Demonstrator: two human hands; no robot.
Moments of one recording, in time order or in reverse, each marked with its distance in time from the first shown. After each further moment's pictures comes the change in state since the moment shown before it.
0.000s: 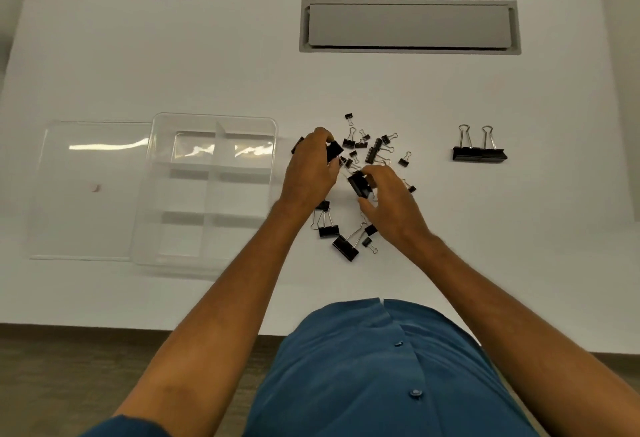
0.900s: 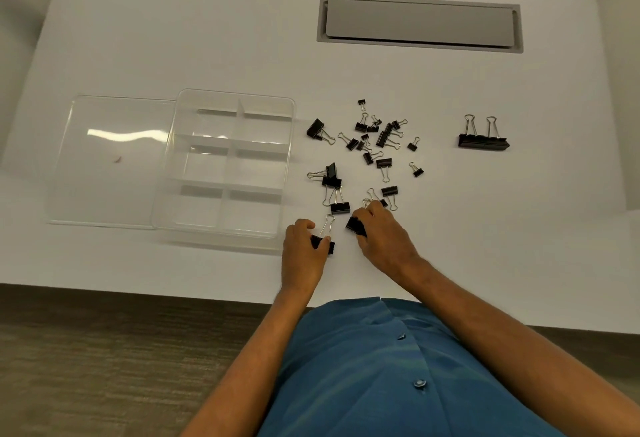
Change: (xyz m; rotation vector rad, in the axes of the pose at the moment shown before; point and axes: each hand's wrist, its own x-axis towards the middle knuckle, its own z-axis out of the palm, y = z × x) left_hand -0.197 -0.035 0.023 -0.233 -0.020 -0.523; right_hand -0.086 -0.002 0.056 -0.351 -0.183 -0.043
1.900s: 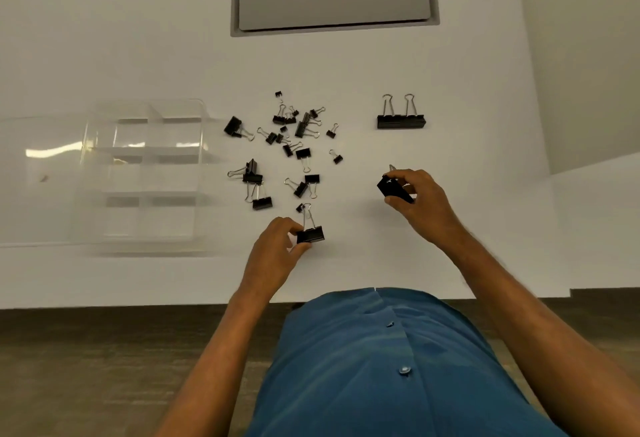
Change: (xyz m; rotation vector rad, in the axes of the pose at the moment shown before) left_hand -0.040 0.071 0.059 0.307 -0.199 0.308; right_hand -0.061 0.172 -0.125 0.579 0.151 0.266
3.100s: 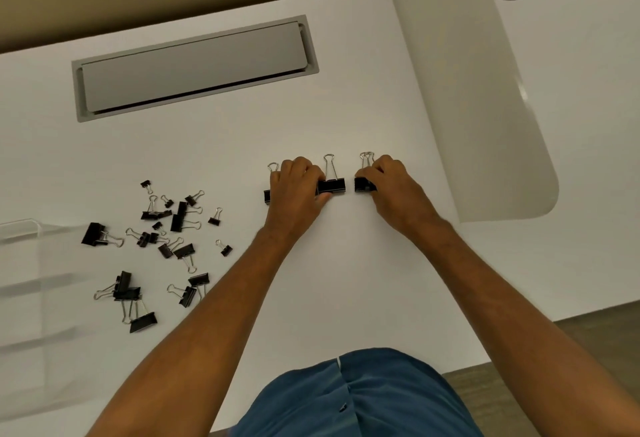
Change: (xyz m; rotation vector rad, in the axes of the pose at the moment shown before) left_hand 0.275 0.211 0.127 0.460 0.106 0.428; right_hand 0.146 0.103 -0.151 -0.559 0.077 -0.149
